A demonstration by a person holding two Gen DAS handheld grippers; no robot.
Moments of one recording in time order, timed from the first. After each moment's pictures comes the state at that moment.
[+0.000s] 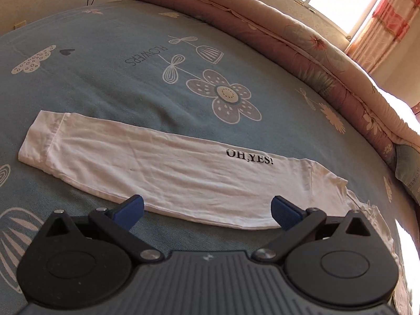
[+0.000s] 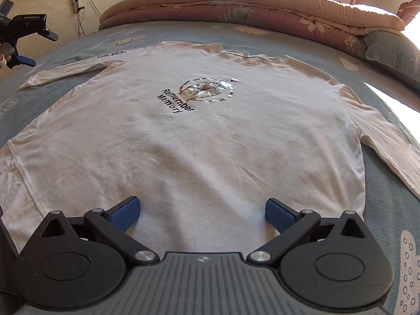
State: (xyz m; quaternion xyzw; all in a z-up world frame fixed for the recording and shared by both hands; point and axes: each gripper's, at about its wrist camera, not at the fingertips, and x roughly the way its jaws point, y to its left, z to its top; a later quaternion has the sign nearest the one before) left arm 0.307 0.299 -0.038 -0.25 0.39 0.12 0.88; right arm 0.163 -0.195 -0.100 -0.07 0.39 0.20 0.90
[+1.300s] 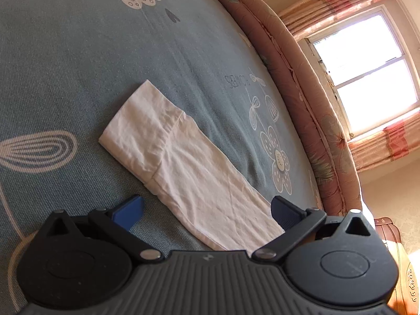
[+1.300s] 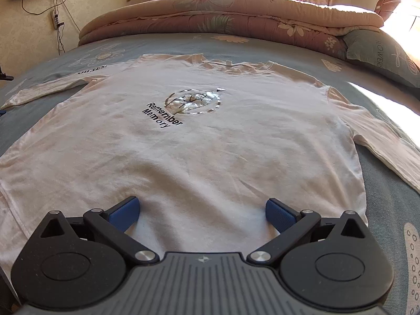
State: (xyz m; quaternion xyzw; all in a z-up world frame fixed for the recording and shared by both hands) left arm 0.237 0.465 -0.127 -0.51 0.28 0.11 0.81; right arm 0.168 -0.182 -0.105 -0.04 0.36 0.14 0.92
